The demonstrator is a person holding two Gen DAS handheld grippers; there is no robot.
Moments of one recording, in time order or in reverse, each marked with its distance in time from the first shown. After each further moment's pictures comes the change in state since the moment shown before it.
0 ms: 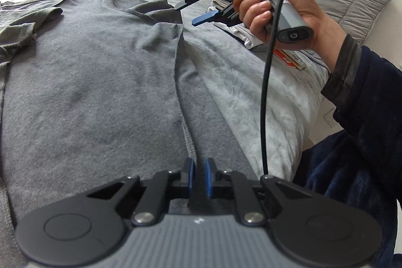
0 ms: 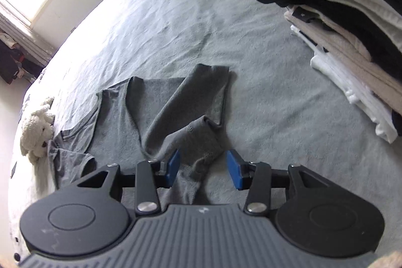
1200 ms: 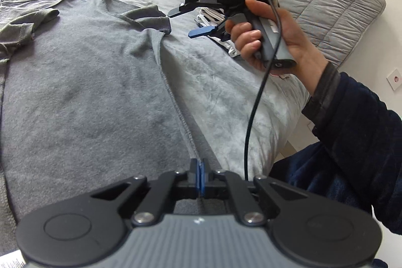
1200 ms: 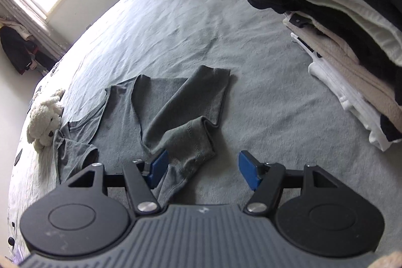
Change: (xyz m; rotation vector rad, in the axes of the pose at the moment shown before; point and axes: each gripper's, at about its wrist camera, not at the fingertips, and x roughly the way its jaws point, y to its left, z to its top) left arm -0.022 -0.016 -0.001 -0.032 -0.025 -0.052; right arm 0.004 -0.018 0.000 -0.071 -0.059 0.005
